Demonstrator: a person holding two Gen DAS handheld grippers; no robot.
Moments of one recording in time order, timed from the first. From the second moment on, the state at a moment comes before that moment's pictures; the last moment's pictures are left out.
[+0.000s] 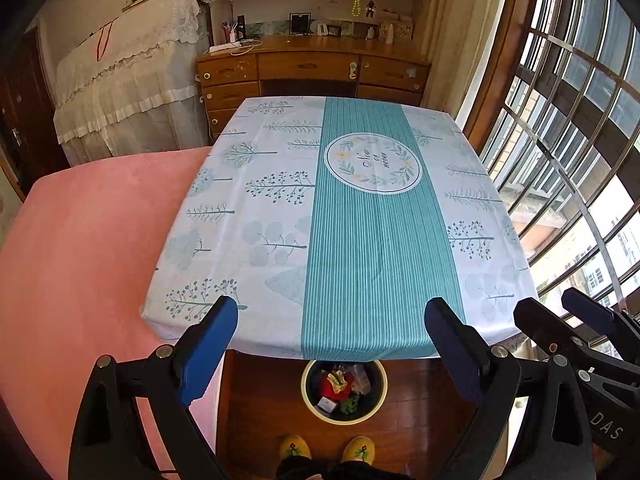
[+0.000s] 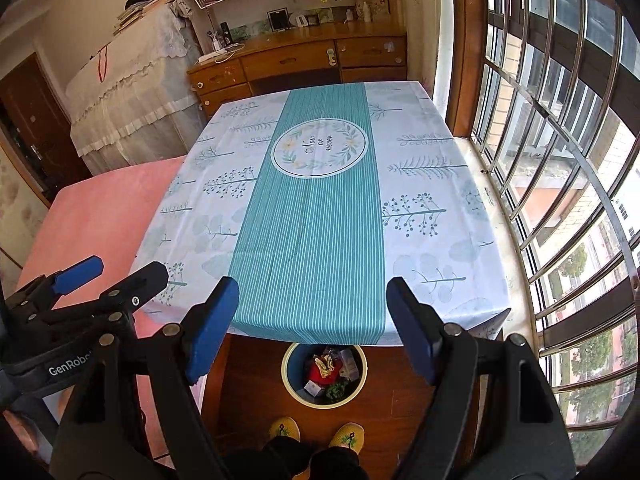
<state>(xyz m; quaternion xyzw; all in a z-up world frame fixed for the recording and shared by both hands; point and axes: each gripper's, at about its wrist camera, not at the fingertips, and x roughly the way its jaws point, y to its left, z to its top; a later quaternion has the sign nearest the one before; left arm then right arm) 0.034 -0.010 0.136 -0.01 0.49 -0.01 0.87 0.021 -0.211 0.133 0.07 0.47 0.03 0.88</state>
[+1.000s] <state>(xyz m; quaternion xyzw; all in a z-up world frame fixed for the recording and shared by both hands) 0.041 -0.011 0.119 0.00 0.50 0.00 0.86 0.026 -0.216 0.130 0.06 0.47 0.03 0.88</state>
